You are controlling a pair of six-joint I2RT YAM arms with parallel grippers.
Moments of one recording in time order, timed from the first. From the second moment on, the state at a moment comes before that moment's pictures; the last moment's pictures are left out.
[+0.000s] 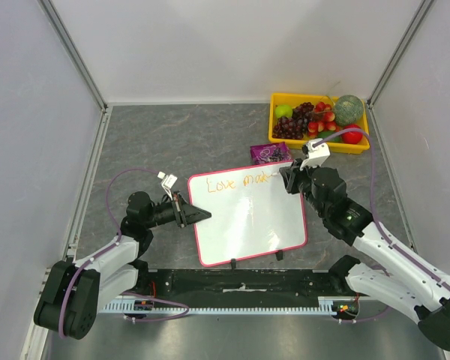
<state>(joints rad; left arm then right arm) -0.28 0.99 0.14 0.69 0.92 -0.74 0.66 0.85 0.70 -0.10 0.29 0.28</state>
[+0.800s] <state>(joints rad) -0.28 0.99 0.14 0.69 0.92 -0.74 0.65 0.85 0.70 -0.09 0.22 0.29</state>
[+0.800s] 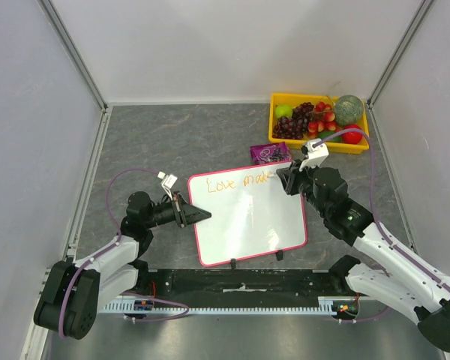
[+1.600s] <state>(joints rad) -0.28 0.99 0.14 0.69 0.92 -0.74 0.65 0.79 0.66 -0.13 0.25 0.31</state>
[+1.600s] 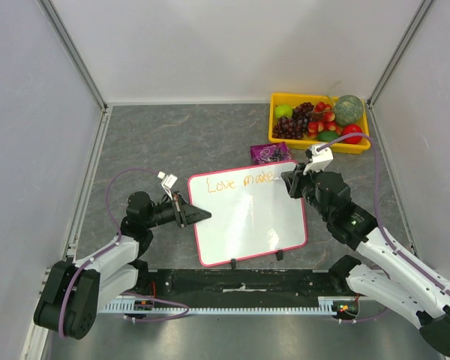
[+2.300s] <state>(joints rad) -0.28 0.99 0.14 0.69 0.92 -0.74 0.65 0.83 0.73 -0.16 0.34 0.27</state>
